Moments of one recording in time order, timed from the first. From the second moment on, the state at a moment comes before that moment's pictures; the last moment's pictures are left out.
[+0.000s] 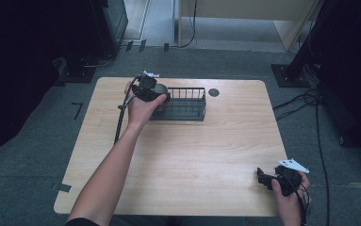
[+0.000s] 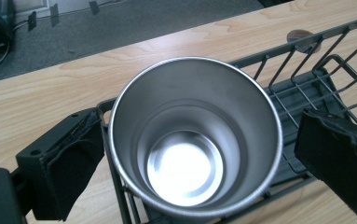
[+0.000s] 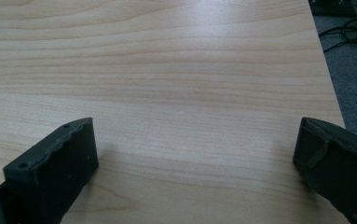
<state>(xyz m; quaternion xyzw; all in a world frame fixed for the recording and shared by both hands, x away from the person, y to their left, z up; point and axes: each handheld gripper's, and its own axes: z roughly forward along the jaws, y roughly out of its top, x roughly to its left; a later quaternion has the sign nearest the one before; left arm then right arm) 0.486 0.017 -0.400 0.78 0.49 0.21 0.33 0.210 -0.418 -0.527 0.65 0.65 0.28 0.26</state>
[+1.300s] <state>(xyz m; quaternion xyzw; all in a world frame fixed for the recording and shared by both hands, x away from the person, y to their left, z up) 0.426 0.062 -0.395 0.78 0.49 0.21 0.33 0.210 -0.418 -0.527 0.65 0.65 0.28 0.26</state>
